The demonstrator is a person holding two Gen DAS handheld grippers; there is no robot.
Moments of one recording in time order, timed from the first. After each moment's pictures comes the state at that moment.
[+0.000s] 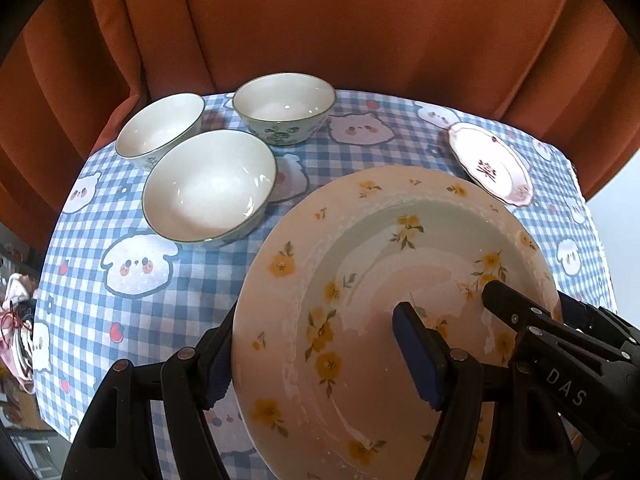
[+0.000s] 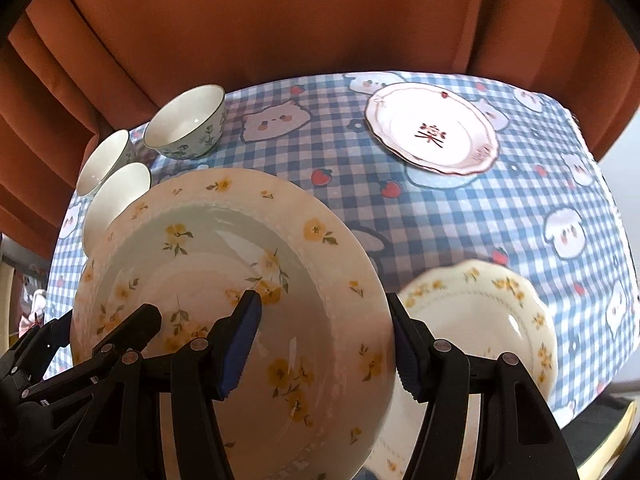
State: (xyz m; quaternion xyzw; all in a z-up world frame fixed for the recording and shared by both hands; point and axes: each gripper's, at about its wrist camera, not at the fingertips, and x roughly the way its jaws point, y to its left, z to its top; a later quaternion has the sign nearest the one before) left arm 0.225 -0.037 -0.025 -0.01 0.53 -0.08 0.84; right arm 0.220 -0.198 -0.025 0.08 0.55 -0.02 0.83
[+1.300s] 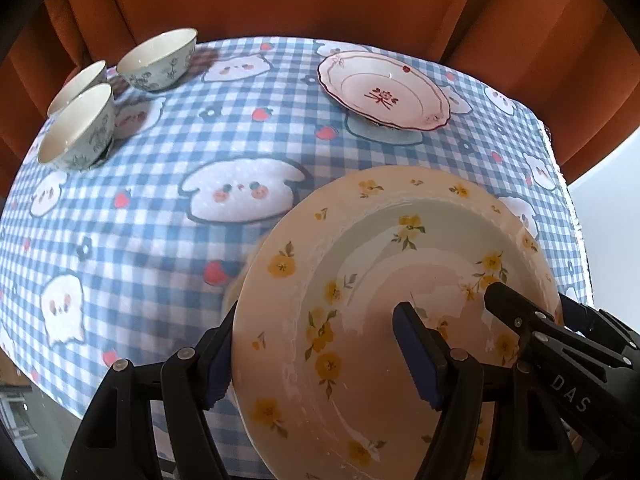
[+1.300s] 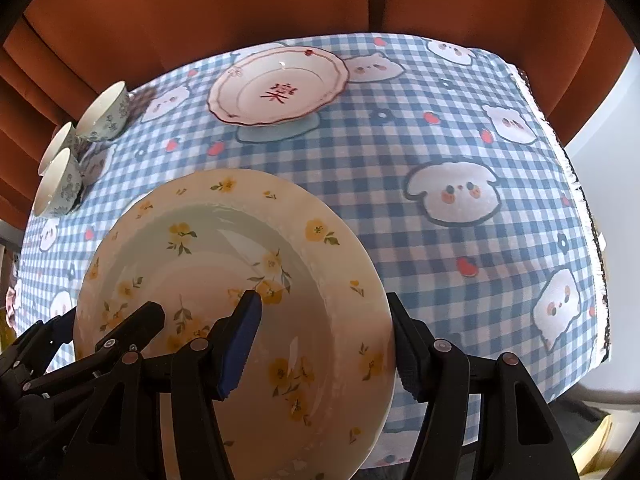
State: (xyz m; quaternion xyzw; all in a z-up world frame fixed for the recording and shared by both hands) left arm 0.178 -0.235 -0.051 -0.05 0.58 -0.06 0.81; right arm 0.172 -0.395 -0.044 0.06 0.58 -0.02 0.81
